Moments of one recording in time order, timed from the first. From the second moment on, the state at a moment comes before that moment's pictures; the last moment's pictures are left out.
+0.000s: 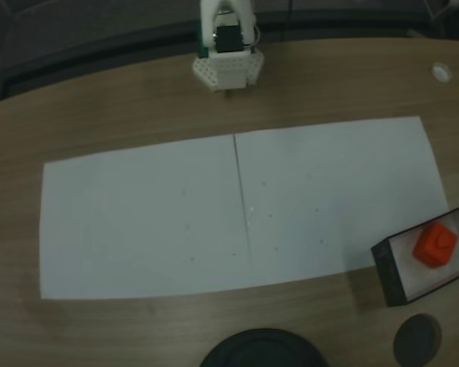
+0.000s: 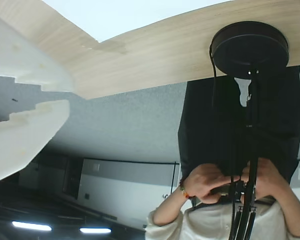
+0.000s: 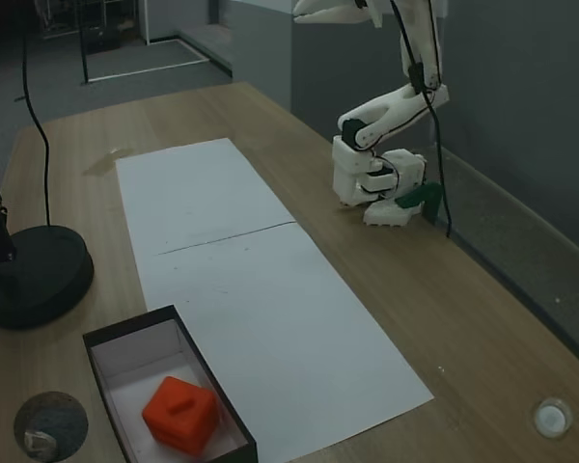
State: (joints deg) arm 5.4 164.3 80.3 97.8 3.3
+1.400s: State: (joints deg) arm 5.6 198.0 168.9 65.1 3.5
